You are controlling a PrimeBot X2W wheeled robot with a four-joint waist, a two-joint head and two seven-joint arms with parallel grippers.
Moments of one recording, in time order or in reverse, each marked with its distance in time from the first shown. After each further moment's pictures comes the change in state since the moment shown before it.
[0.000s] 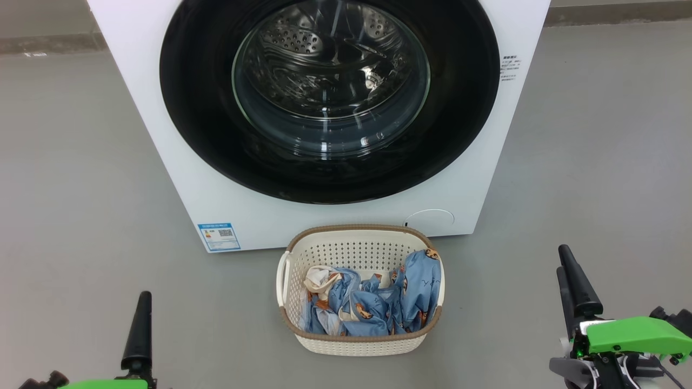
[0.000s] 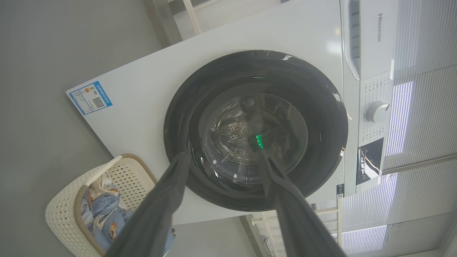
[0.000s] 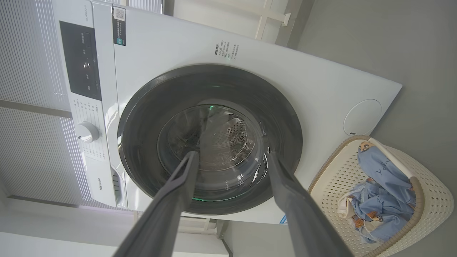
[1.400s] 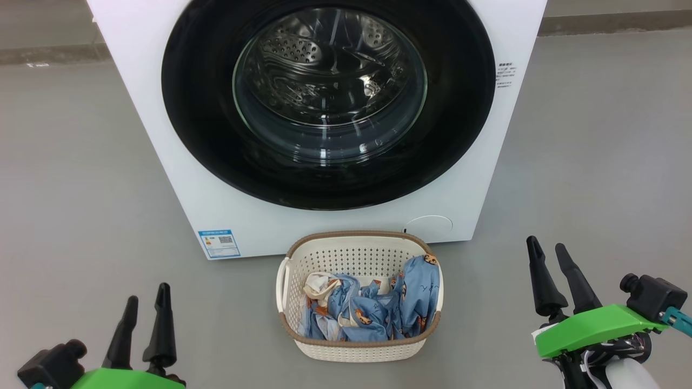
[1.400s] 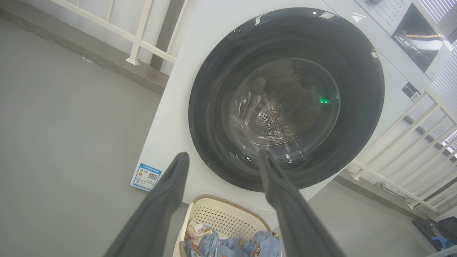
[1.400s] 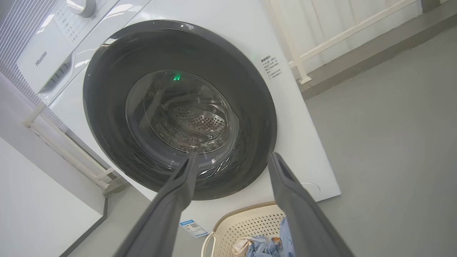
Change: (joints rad) left arm -0.024 0.106 -0.128 0.006 0.619 0.060 -0.148; right arm -0.057 -0.041 0.085 0.050 -0.741 0.000 -0.122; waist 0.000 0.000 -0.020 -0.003
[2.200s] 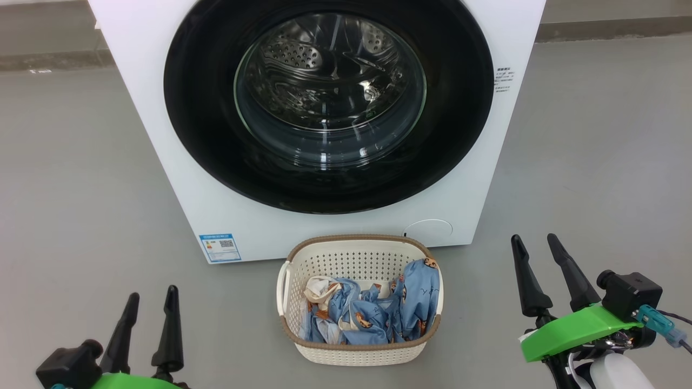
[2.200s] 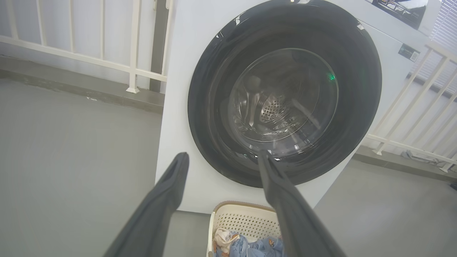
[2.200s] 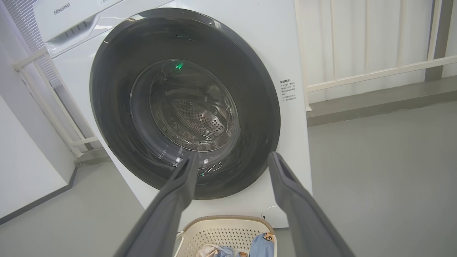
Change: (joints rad) left arm 0.000 0.036 -0.045 0.013 0.191 0.017 -0.062; right arm -0.023 -0.006 0.030 0.024 -0.274 0.000 -0.063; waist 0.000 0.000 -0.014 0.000
